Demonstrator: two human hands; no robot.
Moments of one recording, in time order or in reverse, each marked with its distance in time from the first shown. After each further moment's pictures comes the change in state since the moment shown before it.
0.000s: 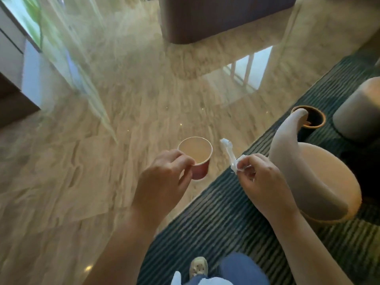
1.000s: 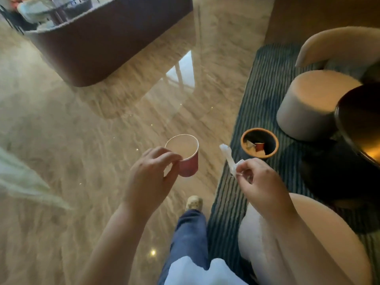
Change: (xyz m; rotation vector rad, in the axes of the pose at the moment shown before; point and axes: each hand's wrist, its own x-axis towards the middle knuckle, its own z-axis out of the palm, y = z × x) left_hand 0.625 0.031 0.302 -0.279 -0.165 0.371; right_hand 0.478 0.326 -0.090 -0.064 0.304 0.398
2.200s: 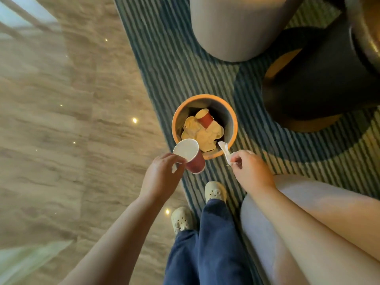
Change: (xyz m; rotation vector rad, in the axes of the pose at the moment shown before) left_hand 0.380 -0.094 0.672 -0.142 -0.944 0.073; right_hand 0.318 0.538 0.170 -0.053 -0.112 1.016
